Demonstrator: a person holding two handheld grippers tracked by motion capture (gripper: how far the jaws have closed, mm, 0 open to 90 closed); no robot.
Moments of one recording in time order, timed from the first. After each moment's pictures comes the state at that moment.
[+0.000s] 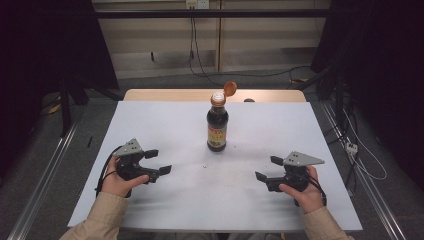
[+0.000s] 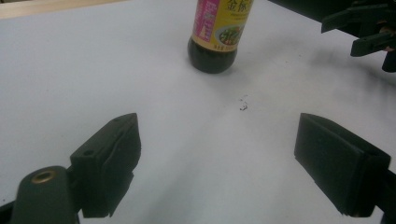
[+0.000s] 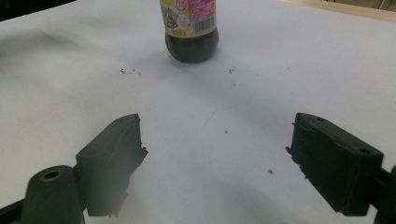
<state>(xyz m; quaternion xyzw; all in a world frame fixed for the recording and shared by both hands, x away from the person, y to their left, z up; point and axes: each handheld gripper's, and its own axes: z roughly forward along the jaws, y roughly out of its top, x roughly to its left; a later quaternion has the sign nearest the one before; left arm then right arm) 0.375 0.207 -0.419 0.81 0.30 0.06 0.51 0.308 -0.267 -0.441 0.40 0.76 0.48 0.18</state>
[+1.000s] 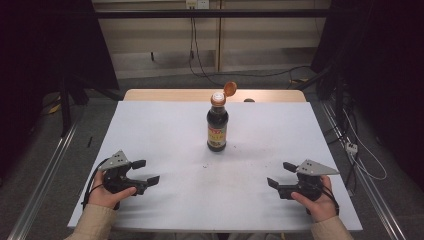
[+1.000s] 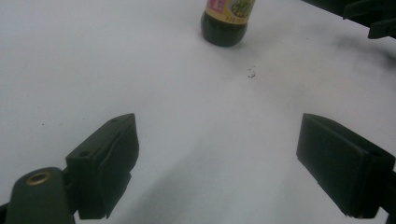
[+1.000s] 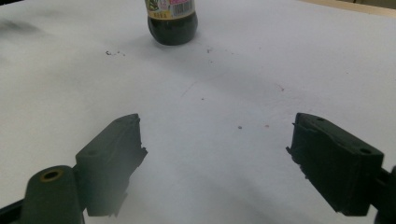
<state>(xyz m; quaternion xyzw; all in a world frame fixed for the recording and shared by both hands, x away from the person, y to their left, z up) 0.351 0.240 -0.433 0.80 0.32 0.07 0.50 0.284 -0.292 -0.446 0.41 0.75 0.47 0.21</state>
